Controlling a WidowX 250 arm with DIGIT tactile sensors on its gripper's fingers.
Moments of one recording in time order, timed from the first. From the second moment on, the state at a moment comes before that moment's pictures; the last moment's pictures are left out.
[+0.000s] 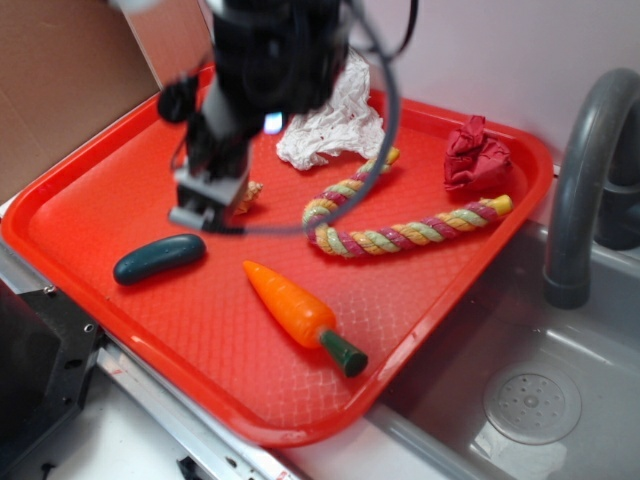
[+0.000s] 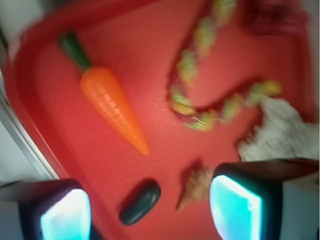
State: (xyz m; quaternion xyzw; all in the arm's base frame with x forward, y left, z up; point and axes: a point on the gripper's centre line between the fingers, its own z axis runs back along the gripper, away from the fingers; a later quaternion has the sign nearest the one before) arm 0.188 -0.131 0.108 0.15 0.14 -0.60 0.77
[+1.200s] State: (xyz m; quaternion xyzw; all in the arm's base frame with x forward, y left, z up) arm 0.185 -0.148 0.024 0.04 0.12 -0.73 0.67
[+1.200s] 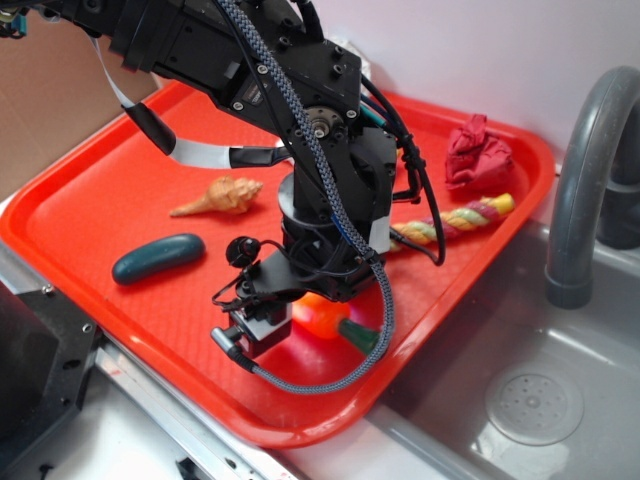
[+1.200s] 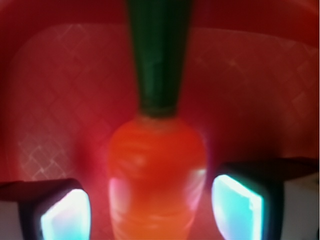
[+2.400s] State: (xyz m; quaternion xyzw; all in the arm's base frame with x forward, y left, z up) arm 0.189 -0.066 0.139 0.10 0.07 -0.28 0.95
